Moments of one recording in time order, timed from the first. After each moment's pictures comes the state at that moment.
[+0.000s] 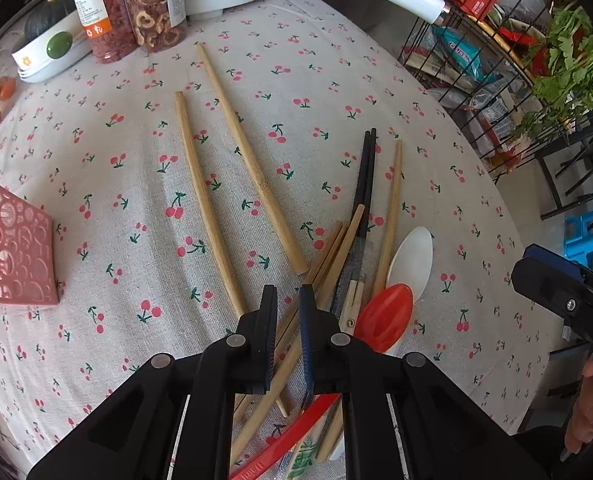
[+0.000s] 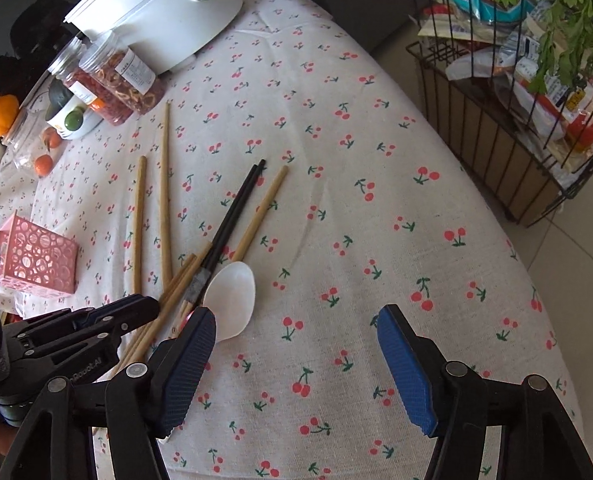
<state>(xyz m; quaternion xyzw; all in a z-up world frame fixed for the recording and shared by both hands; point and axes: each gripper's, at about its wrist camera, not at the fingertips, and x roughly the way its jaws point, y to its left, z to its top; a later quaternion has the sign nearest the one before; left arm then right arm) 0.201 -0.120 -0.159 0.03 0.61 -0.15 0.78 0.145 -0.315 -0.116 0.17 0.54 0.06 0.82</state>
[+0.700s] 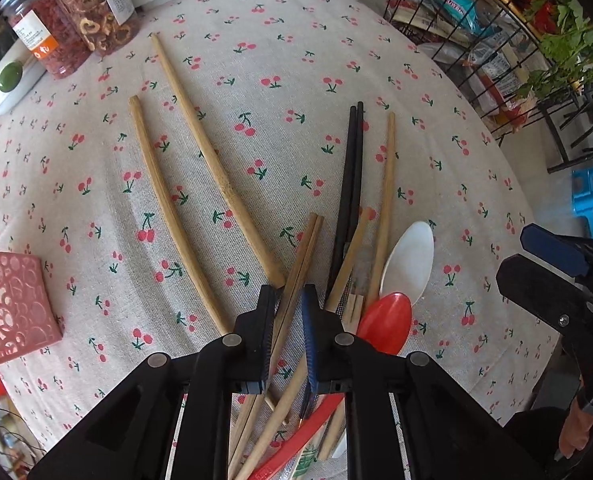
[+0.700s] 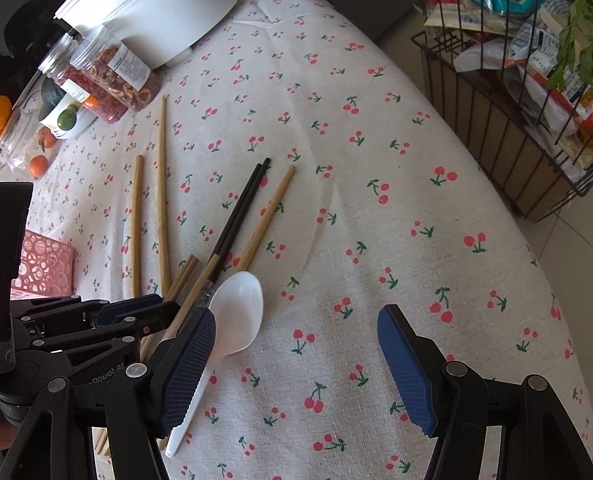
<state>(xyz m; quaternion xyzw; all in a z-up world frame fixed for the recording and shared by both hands) 0.223 -0.159 -0.171 0.09 0.65 -0.16 0.74 0.160 -0.309 -0.125 0.17 0.56 0.06 0.81</state>
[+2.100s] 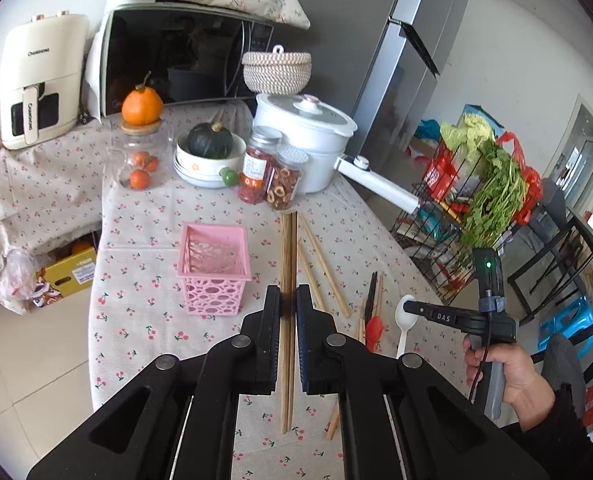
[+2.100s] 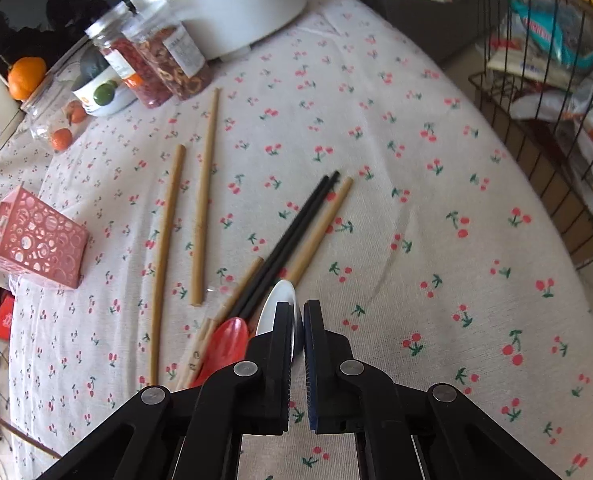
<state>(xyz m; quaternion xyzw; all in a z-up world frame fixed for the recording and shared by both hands) 0.053 0.070 0.010 -0.10 0.35 -0.12 0.92 0.161 -0.264 -0.120 0.11 0.50 0.10 0.85</state>
